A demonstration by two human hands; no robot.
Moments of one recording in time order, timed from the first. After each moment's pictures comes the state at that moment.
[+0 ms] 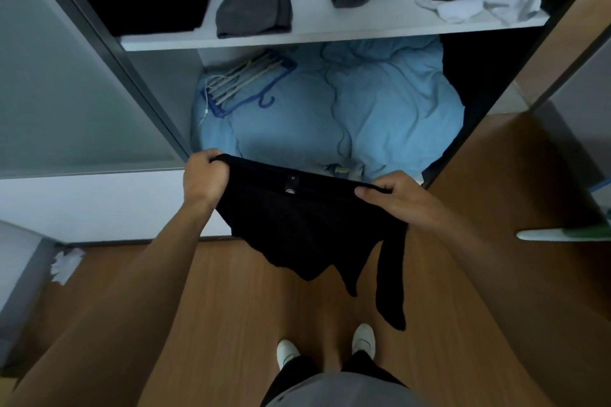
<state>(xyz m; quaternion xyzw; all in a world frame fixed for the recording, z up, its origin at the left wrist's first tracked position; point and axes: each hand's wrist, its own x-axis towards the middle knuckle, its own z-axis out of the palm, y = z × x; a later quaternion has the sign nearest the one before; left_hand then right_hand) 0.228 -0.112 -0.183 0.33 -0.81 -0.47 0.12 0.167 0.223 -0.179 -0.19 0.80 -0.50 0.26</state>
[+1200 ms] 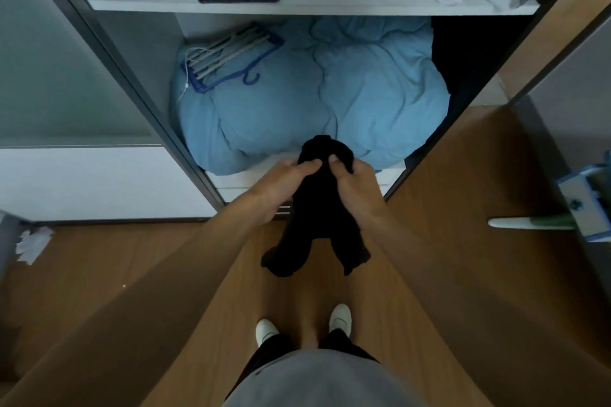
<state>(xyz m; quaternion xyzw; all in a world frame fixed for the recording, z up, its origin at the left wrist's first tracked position) 0.230 0.022 -0.185 0.20 -0.65 -0.72 -0.14 0.201 0.162 -0.186 0.03 0.79 -0.59 0.15</state>
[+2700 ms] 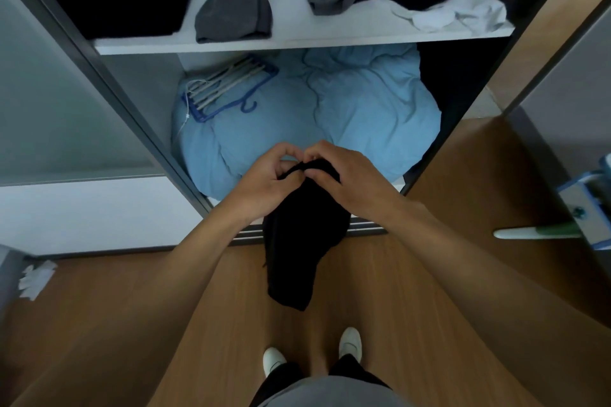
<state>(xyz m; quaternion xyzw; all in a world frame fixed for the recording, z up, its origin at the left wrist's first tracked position) 0.233 0.004 -0.128 0.02 -0.77 -0.63 -0.05 0.178 0.175 -0.130 -0.39 0.85 -0.36 0.03</state>
